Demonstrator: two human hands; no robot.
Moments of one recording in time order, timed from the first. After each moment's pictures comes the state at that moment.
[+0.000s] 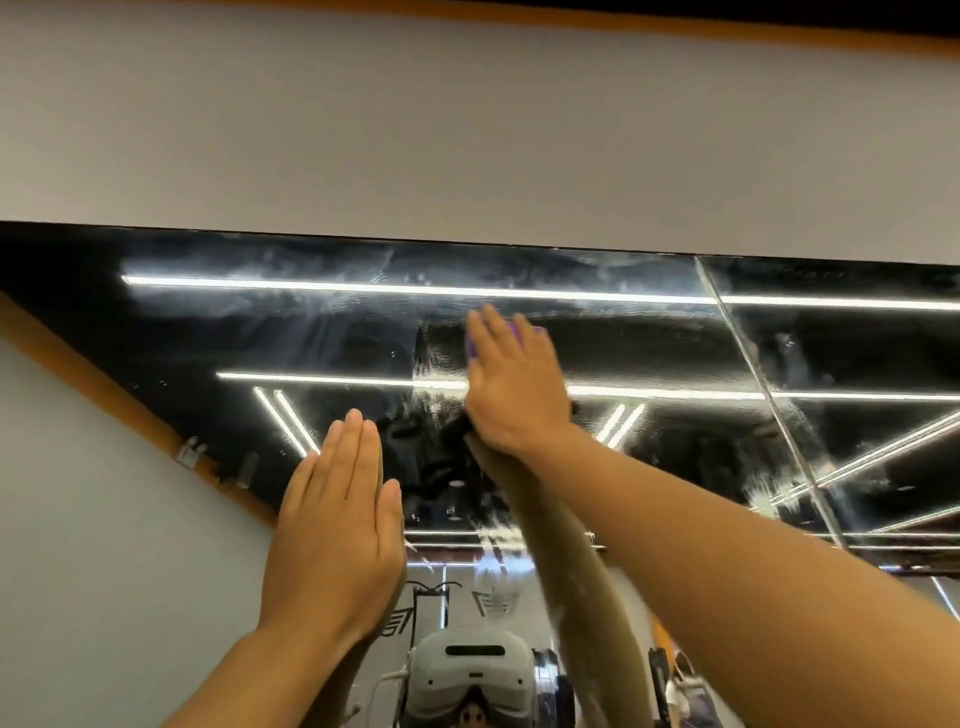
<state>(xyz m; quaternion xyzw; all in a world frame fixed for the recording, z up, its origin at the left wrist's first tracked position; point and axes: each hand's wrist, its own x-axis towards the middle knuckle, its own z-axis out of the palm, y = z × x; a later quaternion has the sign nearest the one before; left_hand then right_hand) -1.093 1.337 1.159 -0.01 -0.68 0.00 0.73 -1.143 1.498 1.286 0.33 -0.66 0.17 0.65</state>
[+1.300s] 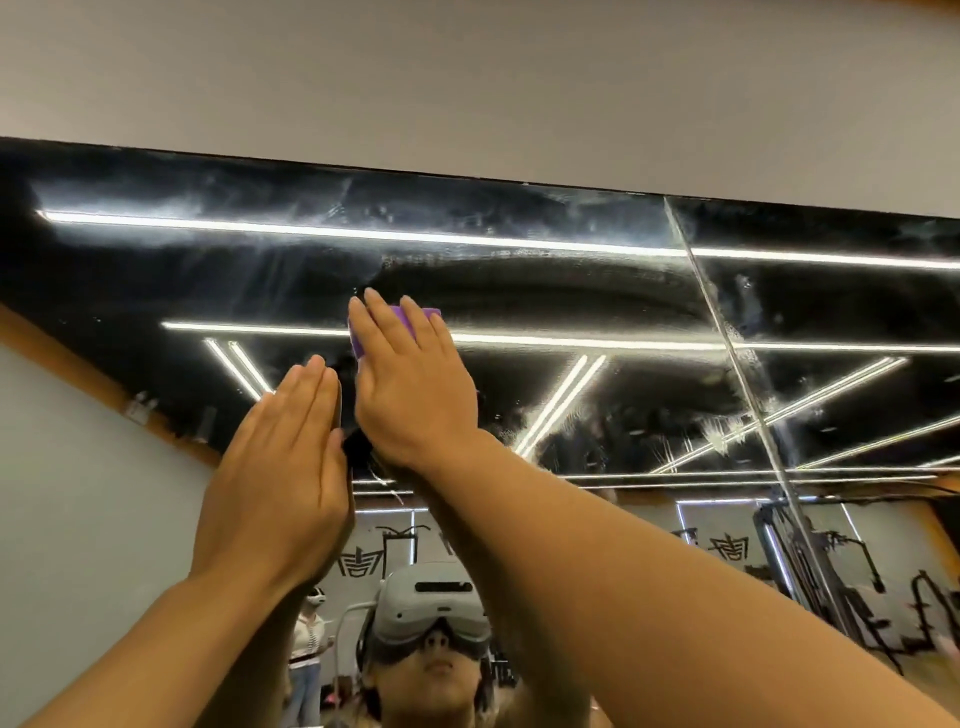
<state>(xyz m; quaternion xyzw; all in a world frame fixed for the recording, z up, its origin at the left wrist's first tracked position) -1.093 1.314 1.152 -0.05 -0.68 0.03 0.73 -1.126 1.448 1.226 0.40 -0.64 0.15 0.64</state>
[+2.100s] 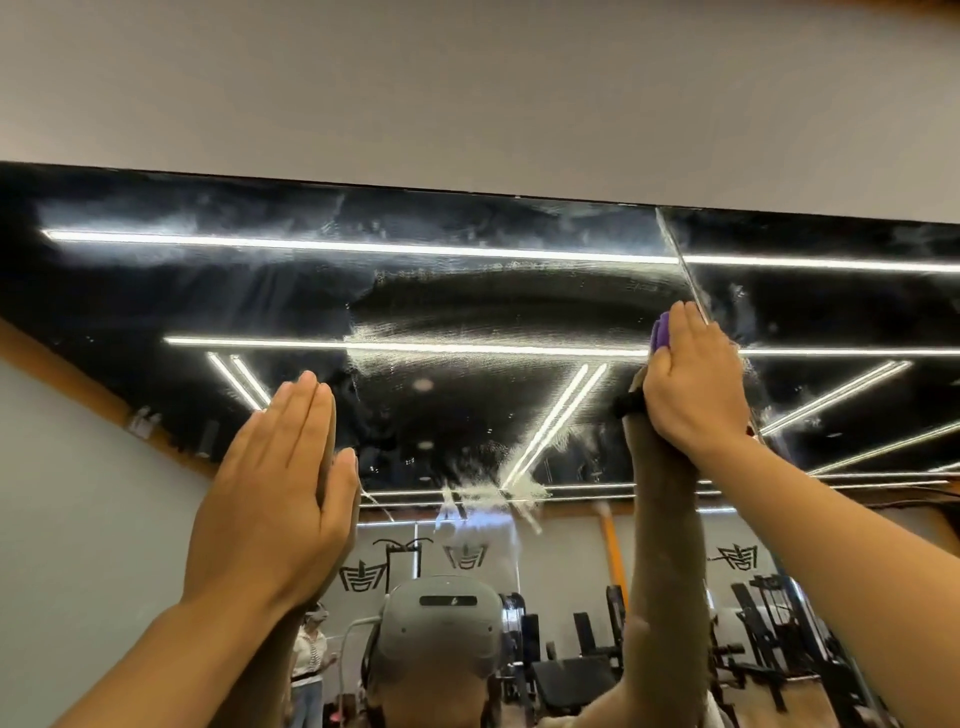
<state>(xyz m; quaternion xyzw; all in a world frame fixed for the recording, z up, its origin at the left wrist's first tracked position) -1.092 1.321 1.149 -0.03 -0.68 0.04 0.73 -1.212 1.651 1.235 0.17 -0.66 0.33 0.65</state>
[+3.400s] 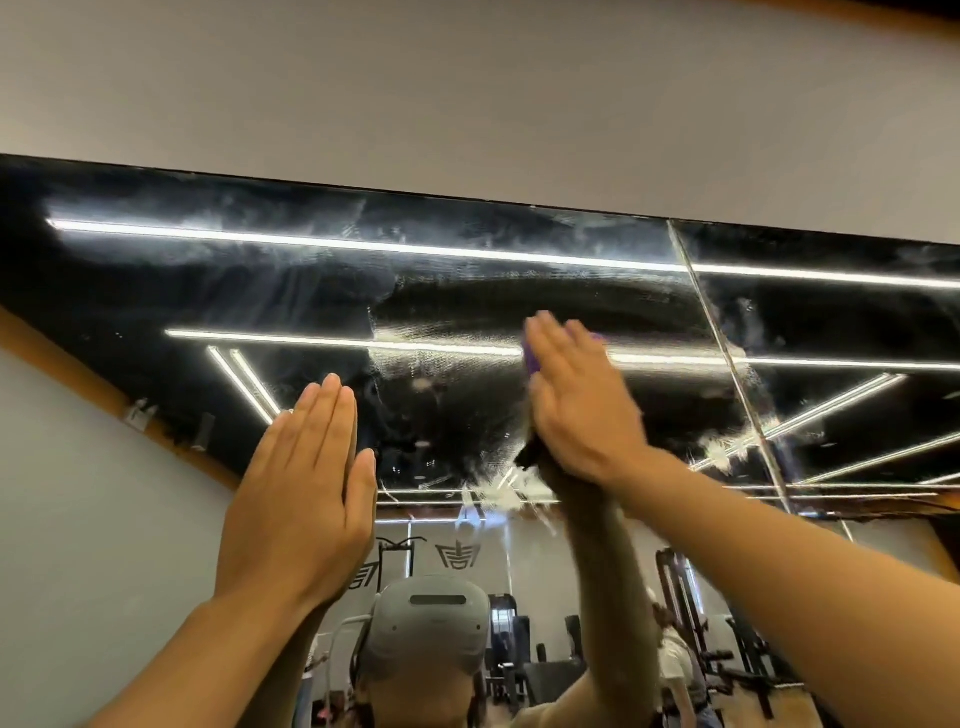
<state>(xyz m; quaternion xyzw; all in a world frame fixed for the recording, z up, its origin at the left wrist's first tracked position) -1.092 1.321 1.148 -0.03 -0.68 0.04 0.73 -1.163 1.565 1.223 0.34 -0.67 0.21 0.63</state>
